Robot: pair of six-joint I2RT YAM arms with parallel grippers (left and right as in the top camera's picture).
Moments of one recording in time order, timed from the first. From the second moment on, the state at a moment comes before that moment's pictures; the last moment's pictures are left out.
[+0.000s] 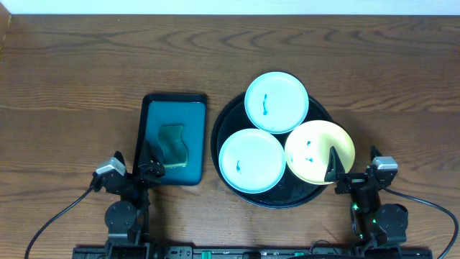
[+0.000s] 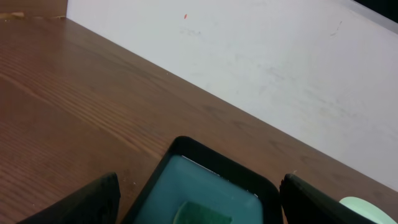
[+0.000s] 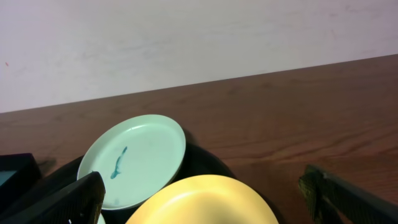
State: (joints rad) left arm -0.03 0.01 0.02 -0.10 -0.19 -0.46; right arm 0.09 0.01 0.01 -0.07 -0.02 0.20
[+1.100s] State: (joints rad) left arm -0.03 0.01 0.02 -0.10 -0.18 -0.46; right arm 0.09 0.01 0.01 -0.06 -0.03 0.21
